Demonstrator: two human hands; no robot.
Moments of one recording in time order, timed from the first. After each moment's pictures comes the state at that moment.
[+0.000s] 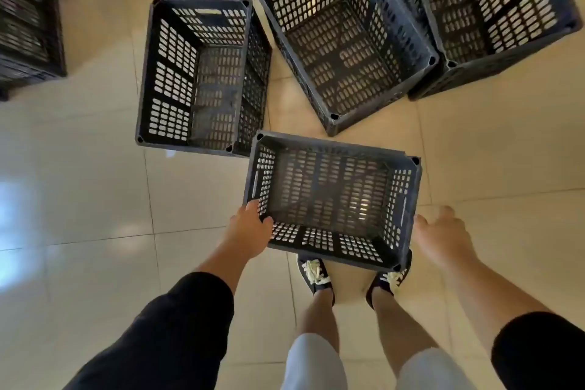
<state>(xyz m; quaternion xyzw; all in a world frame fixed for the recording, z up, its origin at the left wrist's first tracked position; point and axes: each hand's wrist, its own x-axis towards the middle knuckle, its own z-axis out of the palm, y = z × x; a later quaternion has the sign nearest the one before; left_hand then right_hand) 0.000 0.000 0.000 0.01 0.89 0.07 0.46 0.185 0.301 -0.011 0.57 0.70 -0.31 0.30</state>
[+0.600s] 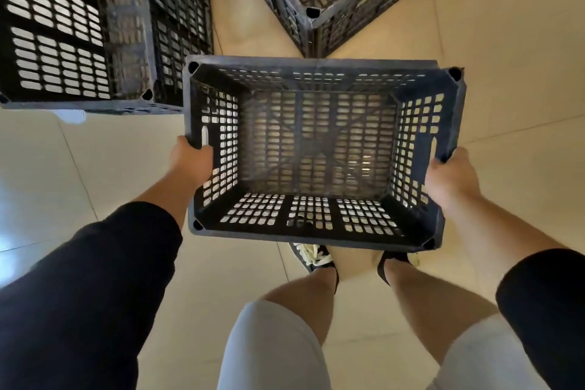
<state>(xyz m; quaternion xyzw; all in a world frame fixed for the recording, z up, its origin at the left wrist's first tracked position) -0.068 -0.025 -0.232 -0.20 0.89 0.19 0.37 0.213 0.298 -0.244 0.67 0.63 -0.31 0.23</state>
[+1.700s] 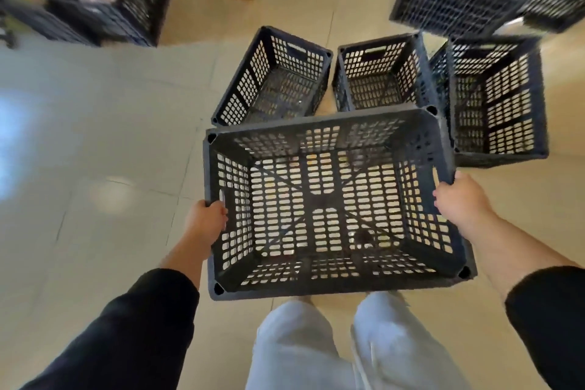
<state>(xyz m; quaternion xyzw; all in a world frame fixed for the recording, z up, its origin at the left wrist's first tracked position) 0.003 -0.149 0.203 -0.45 0.74 0.44 0.26 0.051 0.319 0.175 0.46 0.82 -0.28 0.21</state>
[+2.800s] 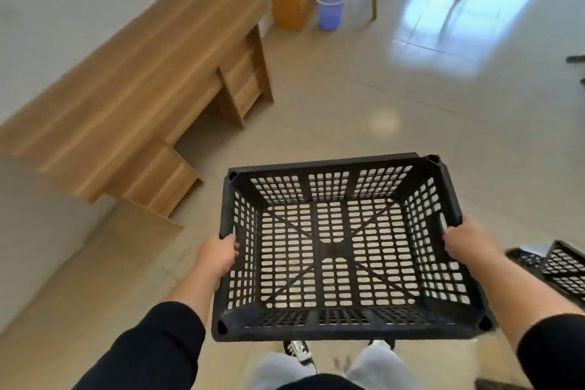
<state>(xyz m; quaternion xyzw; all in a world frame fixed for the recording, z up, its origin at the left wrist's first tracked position) 0.778 0.016 0.328 -0.85 0.19 0.44 -0.22 0.315 -0.049 0.356 -0.38 0.86 -0.04 0.34</state>
